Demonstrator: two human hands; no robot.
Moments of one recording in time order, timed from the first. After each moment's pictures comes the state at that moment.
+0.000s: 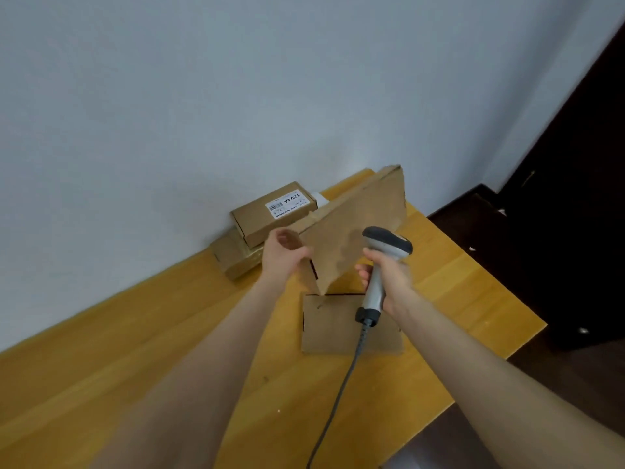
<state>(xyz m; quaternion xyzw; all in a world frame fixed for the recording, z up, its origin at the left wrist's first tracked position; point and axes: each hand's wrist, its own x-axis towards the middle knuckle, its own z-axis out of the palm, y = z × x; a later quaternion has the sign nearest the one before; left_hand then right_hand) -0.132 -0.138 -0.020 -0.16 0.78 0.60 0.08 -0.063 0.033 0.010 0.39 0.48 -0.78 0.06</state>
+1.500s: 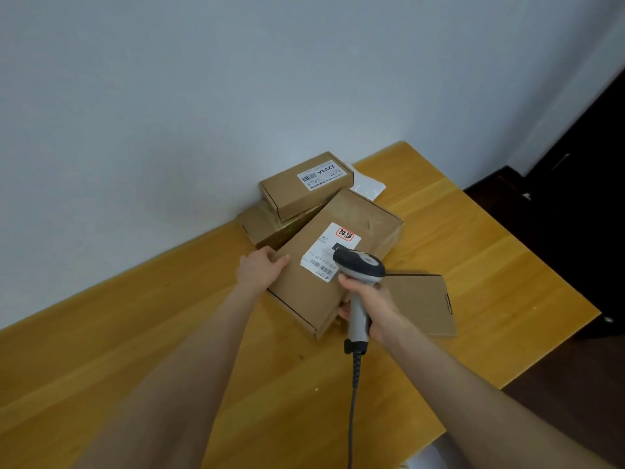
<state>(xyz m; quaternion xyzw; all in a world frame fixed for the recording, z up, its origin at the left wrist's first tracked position) -0.123 -0.267 -0.089 -0.11 0.95 0.22 0.18 -0.030 -0.067 -0.052 0.34 0.52 -0.76 0.19</state>
